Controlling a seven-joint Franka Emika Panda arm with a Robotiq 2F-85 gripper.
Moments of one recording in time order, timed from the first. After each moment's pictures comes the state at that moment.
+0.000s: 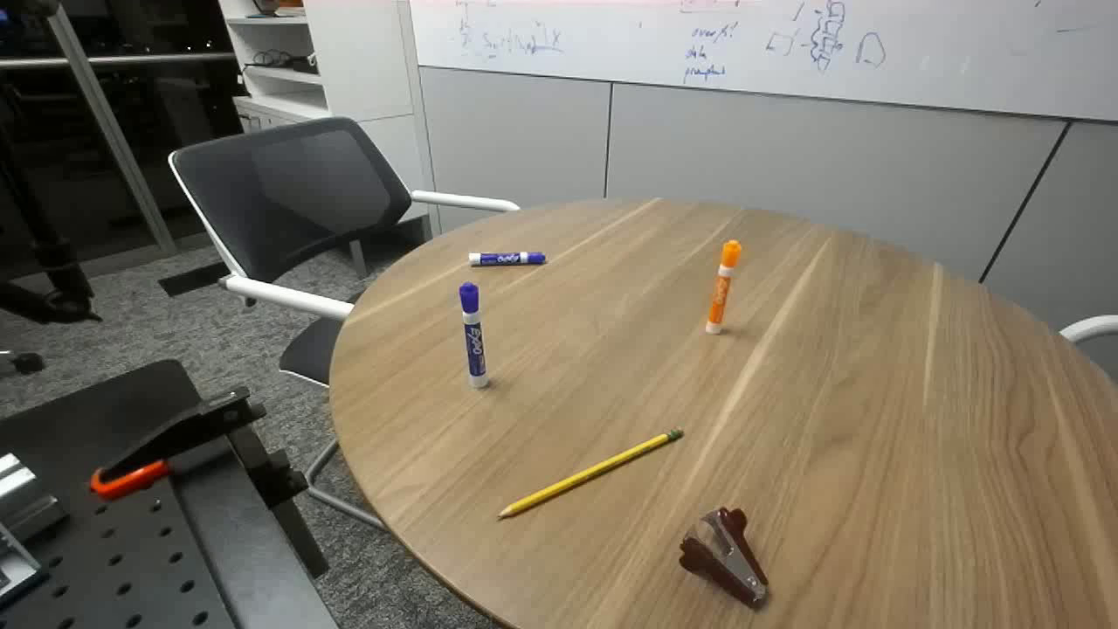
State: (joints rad) arm 0.06 -1.03 -0.03 -2.81 0.04 2.02 -0.10
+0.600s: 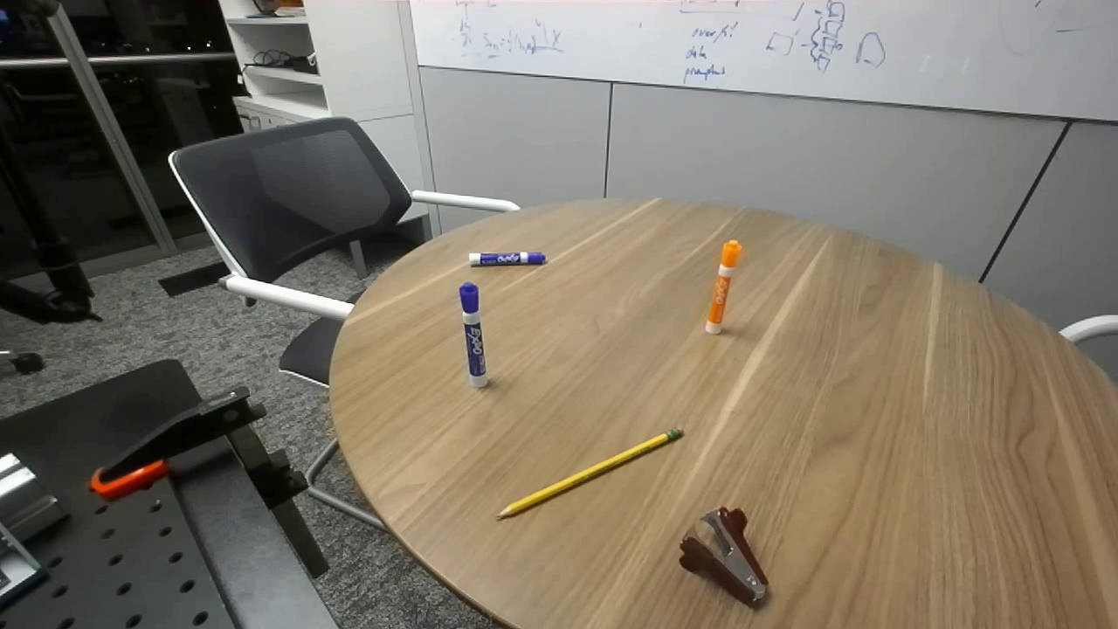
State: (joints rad) arm 0.06 -1.01 -0.03 -2.82 0.03 2.02 -0.10
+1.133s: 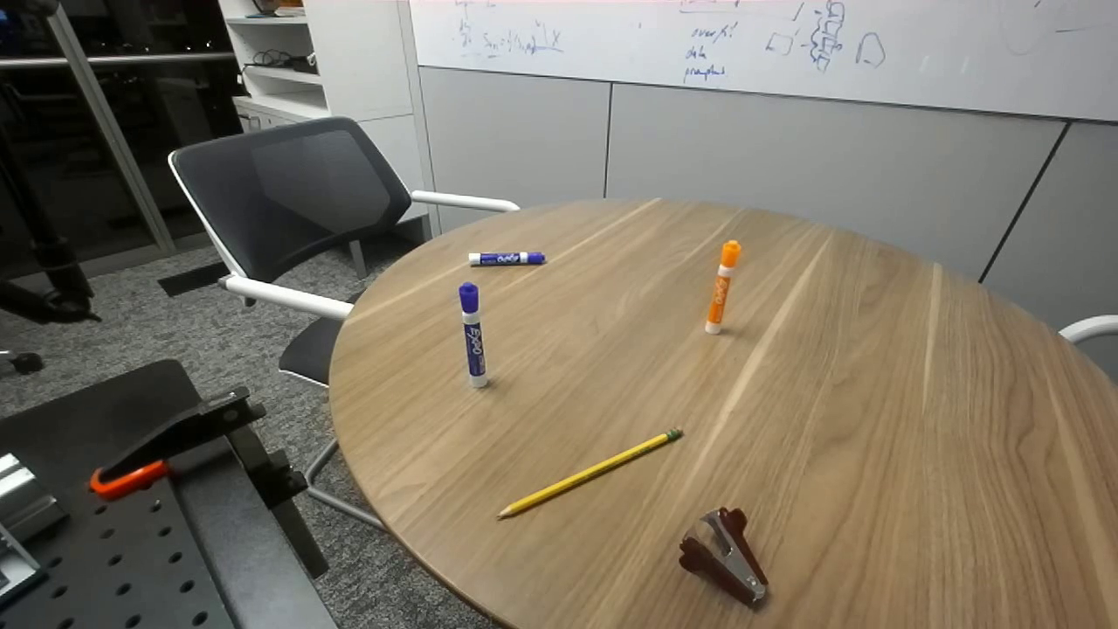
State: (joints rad) arm 0.06 -0.66 0.01 -2.79 0.03 2.38 -0.10
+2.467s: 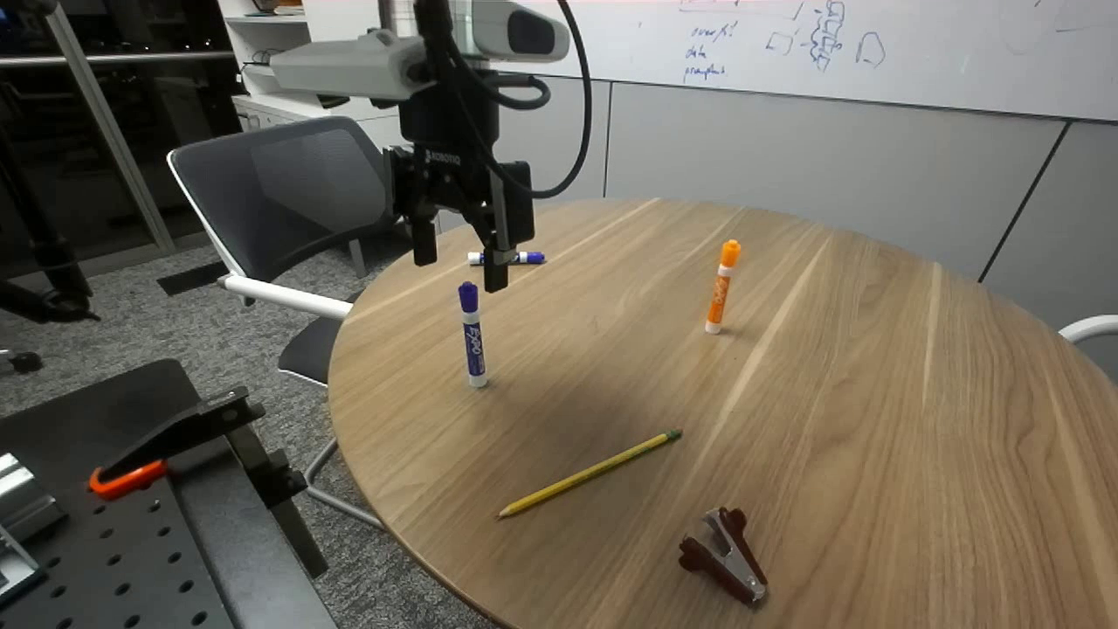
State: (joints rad) arm 0.12 0.39 0.07 -2.14 -0.12 2.42 0.14
